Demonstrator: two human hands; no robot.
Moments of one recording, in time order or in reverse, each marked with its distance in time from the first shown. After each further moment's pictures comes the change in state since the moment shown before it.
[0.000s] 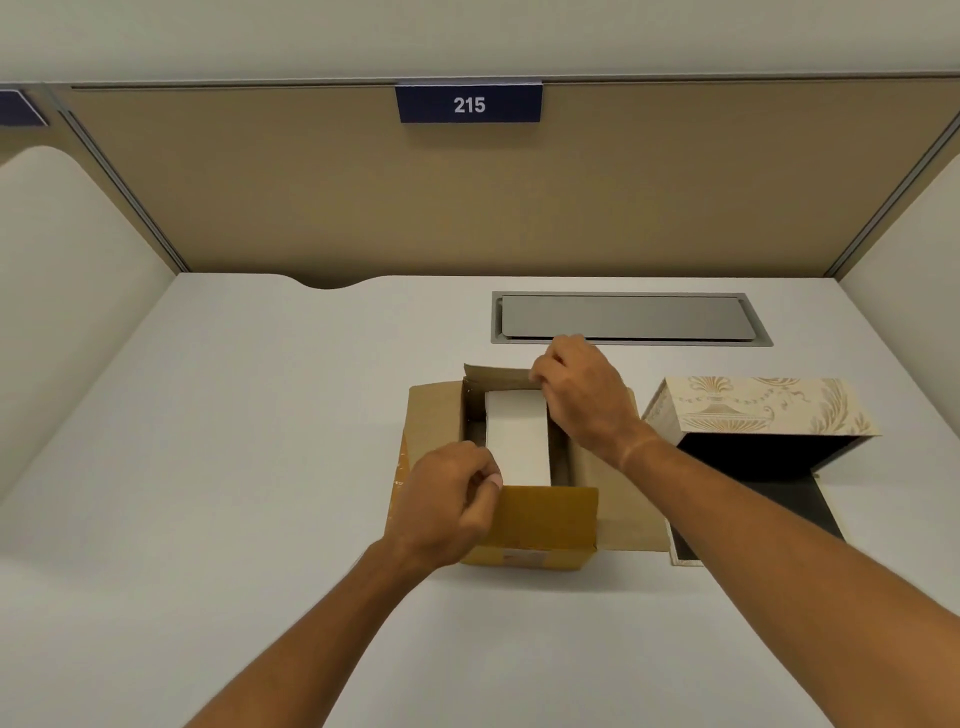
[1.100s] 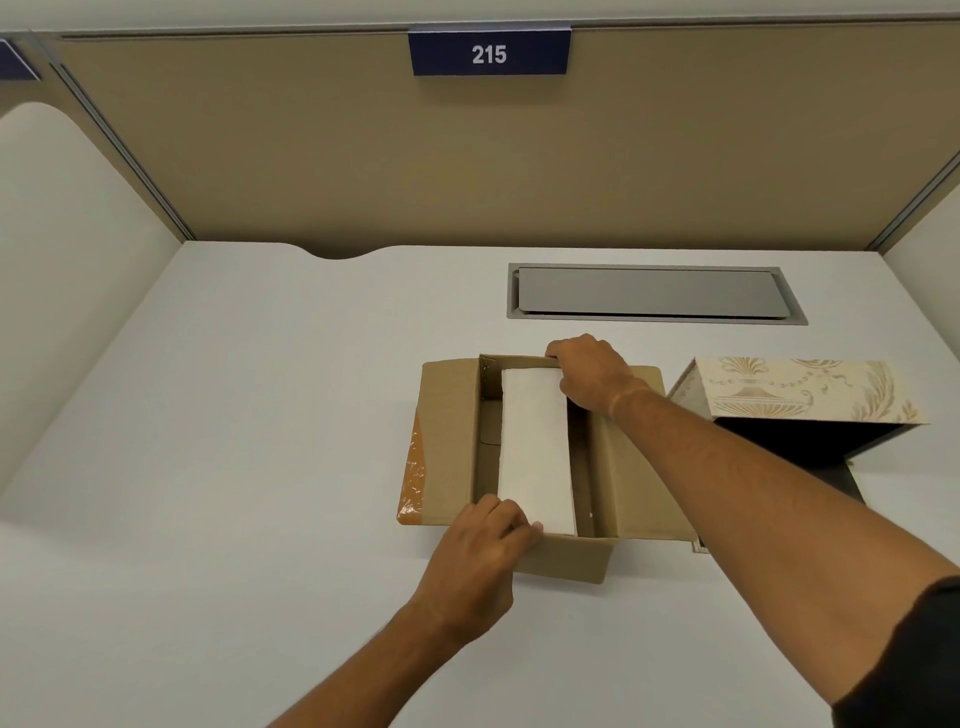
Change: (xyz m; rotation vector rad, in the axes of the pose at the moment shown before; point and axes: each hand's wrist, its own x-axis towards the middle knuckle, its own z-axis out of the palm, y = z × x) left_hand -0.056 -0.017 0.052 0.316 -0.139 0.192; right_hand 0.028 0.015 0.044 0.104 -0.509 0.294
